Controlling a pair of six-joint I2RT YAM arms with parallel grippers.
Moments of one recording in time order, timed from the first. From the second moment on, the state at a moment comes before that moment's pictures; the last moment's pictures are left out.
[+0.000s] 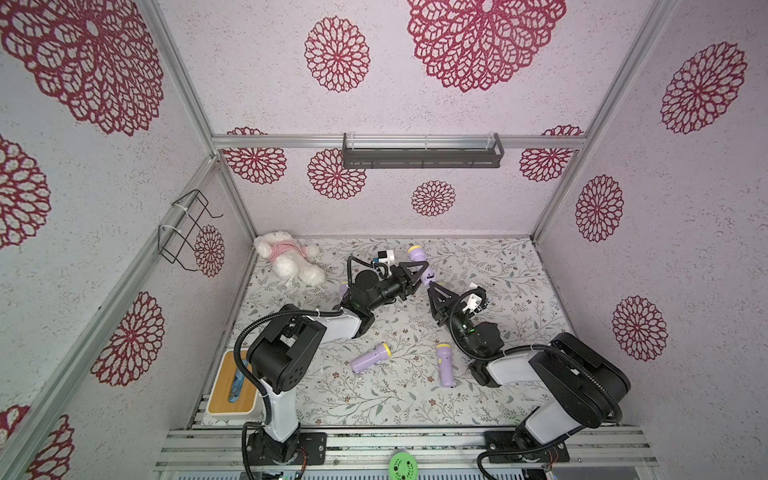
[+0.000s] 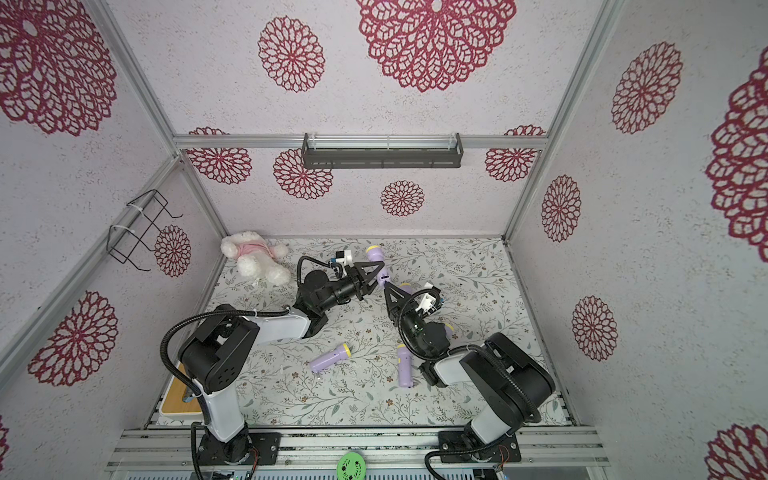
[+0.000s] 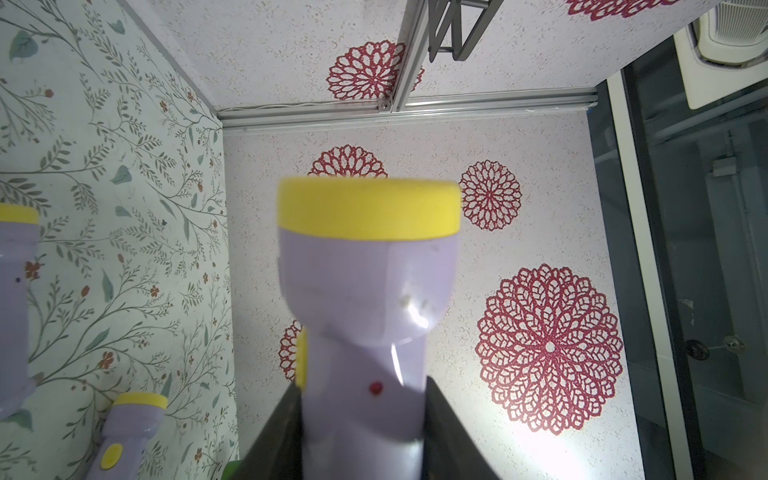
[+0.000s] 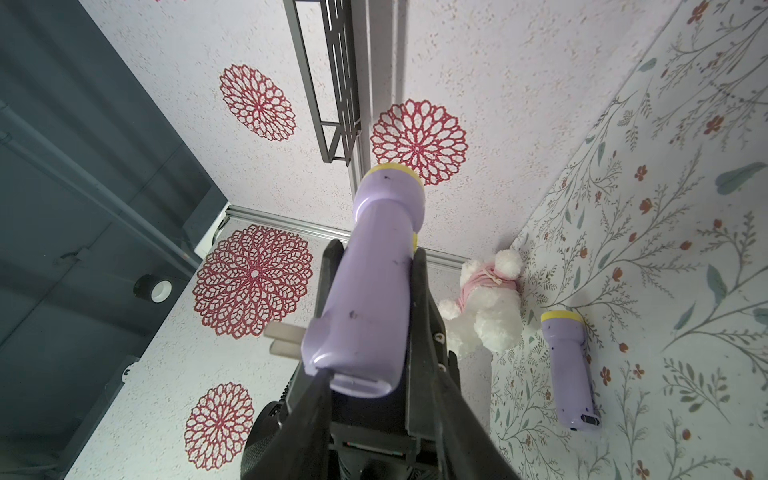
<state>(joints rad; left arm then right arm) -0.62 1.89 1.01 1.03 0.41 -1.58 0.67 1.58 0.40 1.46 0.08 1.46</state>
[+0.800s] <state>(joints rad) -0.62 1.89 1.00 1.03 0.40 -1.58 0.67 1.58 0.40 1.46 0.08 1.46</state>
